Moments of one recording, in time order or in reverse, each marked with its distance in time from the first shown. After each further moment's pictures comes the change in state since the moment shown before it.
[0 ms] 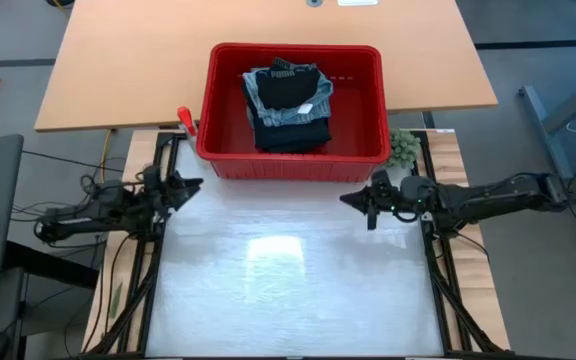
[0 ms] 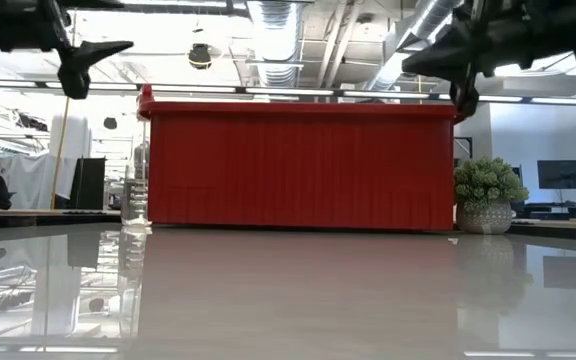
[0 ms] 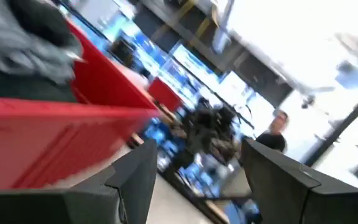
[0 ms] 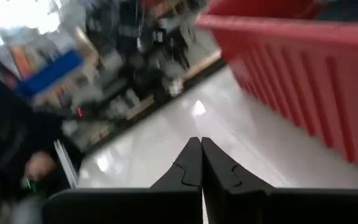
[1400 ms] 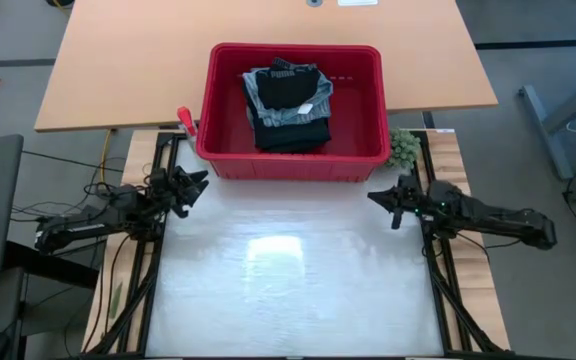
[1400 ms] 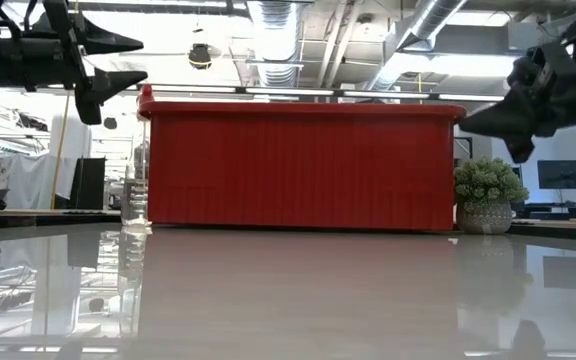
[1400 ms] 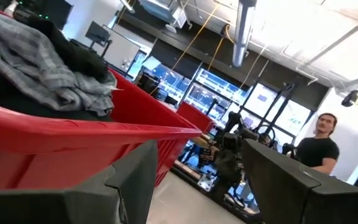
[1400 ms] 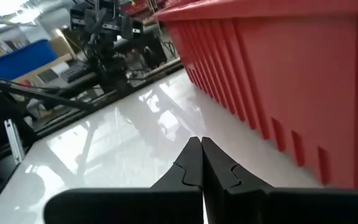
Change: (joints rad) left arm 0.135 0.045 -0.208 0.318 -0.004 0.210; right arm -0.201 -0.702 -0.342 -0.345 -0.089 -0.179
